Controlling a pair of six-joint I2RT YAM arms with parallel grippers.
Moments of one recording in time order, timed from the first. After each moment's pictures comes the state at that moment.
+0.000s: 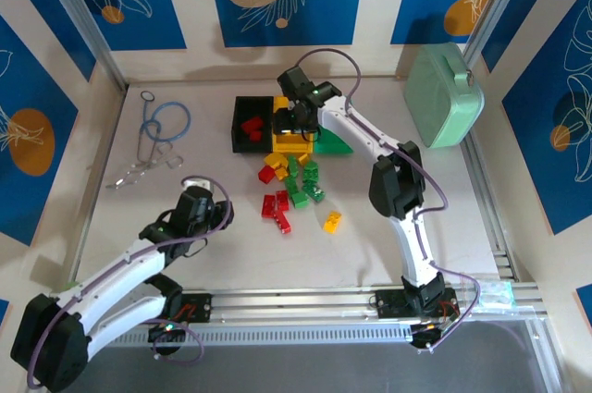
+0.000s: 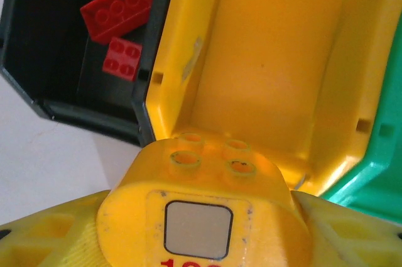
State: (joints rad) left arm -0.54 0.86 0.40 -0.33 -0.15 -0.57; right arm 0.60 2.23 2.16 -1.00 0.01 0.42
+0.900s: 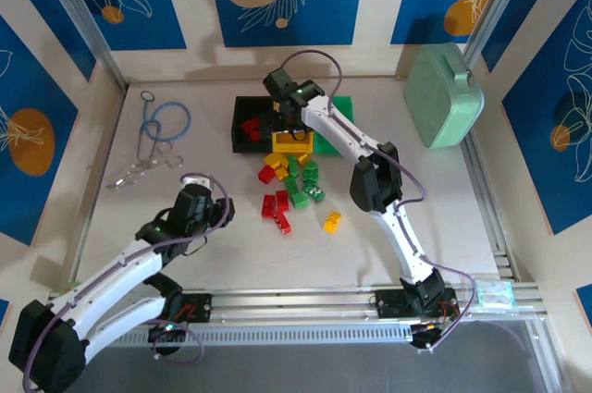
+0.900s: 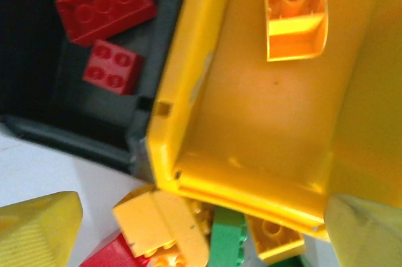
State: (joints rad) left arm -0.55 0.84 0.45 -0.36 -0.16 -0.56; right arm 0.65 2.40 2.41 -1.13 0.07 0.39
